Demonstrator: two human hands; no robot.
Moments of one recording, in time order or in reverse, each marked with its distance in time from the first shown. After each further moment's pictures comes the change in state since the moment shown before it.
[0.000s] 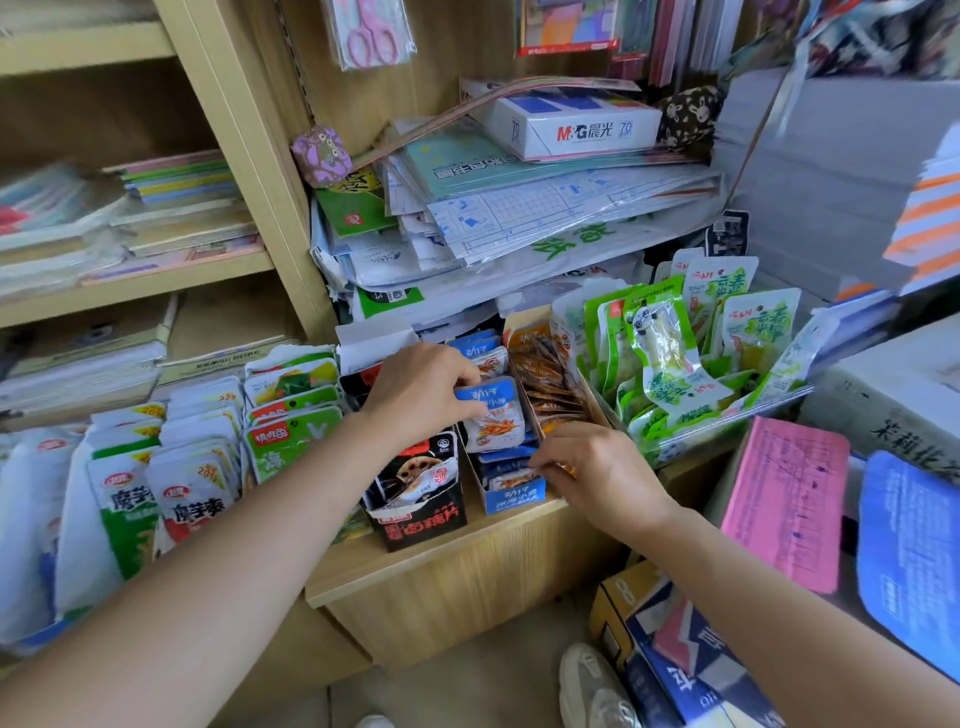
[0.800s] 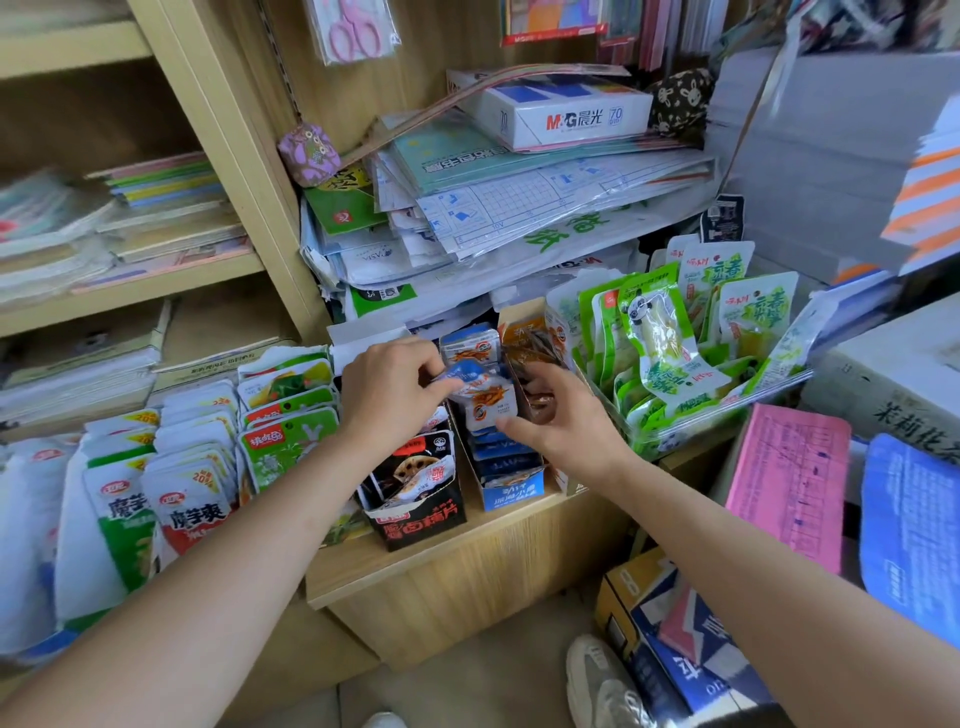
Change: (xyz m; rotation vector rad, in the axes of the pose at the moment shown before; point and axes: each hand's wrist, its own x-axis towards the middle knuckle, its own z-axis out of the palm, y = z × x) left_hand -0.018 -0.009 0.005 -0.130 0.339 -0.146; right_hand 0.038 -0.012 0.000 0.442 0.021 0.552
